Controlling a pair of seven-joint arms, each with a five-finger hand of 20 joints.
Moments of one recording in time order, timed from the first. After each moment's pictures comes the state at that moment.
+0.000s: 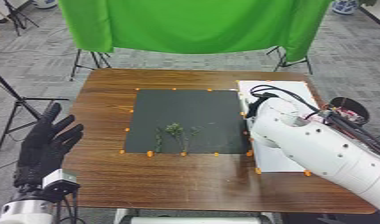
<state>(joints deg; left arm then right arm) 141.9 -43.5 -98.3 -131.5 23.3 25.2 33.2 -46.0 -49.1 27.7 -93.1 -94.3 -2.2 70.9</state>
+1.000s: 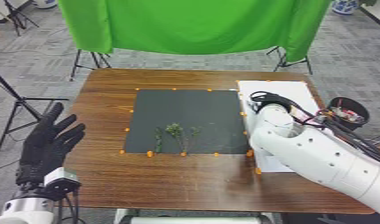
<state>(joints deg) 140.4 -45.7 -98.4 -131.1 24.9 24.0 30.1 -46.1 -48.5 23.0 -91.0 -102.8 3.1 70.2</state>
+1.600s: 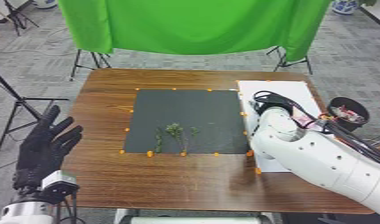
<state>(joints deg) 142.5 -43.0 -97.7 -131.2 21.0 25.1 35.5 -46.4 -47.4 21.8 -91.1 -102.7 10.8 69.6</state>
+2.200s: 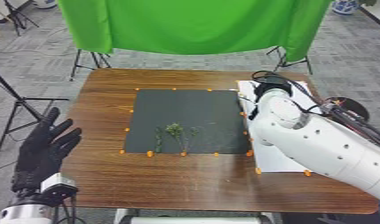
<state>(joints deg) 144.8 -40.0 -98.1 -131.6 19.0 26.5 38.2 -41.1 -47.2 22.0 -95.3 -103.9 12.6 68.5</state>
